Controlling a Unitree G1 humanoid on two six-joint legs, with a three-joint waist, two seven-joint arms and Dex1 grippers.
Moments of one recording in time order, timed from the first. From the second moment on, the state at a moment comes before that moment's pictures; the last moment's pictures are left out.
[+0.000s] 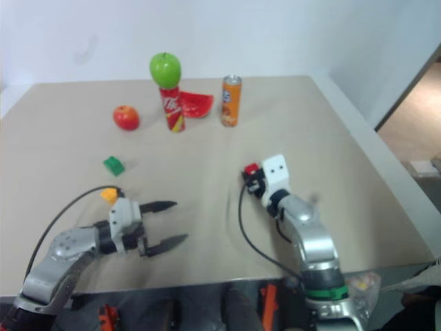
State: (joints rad) left arm 0.00 0.53 -0.07 -0.34 -0.39 0.16 -0.89; right arm -0.37 -0.38 0.04 -0.14 0.21 0.48 0.44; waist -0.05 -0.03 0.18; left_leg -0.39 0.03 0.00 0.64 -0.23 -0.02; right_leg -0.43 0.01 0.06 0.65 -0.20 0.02
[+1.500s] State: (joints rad) left arm 0.28 0.53 0.06 -0.55 -0.38 0.24 -0.64; right arm -0.76 -0.37 0.35 0.48 0.17 0.00 1.36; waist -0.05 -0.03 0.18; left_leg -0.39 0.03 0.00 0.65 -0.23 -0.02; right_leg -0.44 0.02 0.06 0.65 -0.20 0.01
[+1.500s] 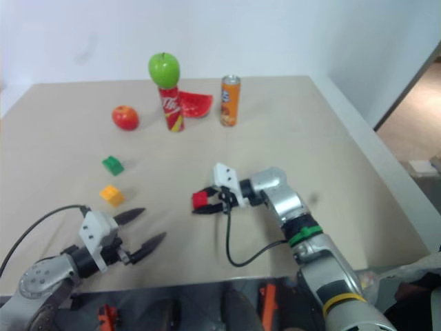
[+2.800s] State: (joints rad) left arm 0.18 0.54 0.28 -0.61 -0.48 0.36 -0.53; right arm -0.65 -0.48 0.15 -0.10 0.40 0.43 1.23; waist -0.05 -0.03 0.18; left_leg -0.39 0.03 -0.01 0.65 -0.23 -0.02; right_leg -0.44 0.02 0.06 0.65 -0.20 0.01
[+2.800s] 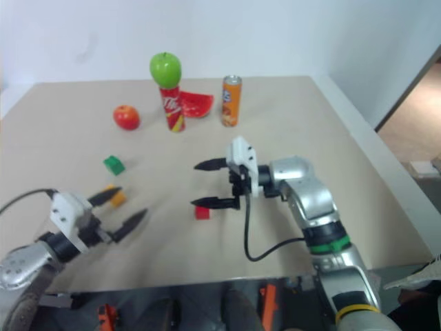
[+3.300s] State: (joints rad) left arm -0.33 0.85 0.28 -0.15 -0.52 0.63 -0.65; right arm -0.60 -0.45 0.10 -0.27 0.46 0.51 0.99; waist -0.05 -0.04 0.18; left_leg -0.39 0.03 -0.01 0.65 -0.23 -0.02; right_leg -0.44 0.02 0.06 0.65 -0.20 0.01
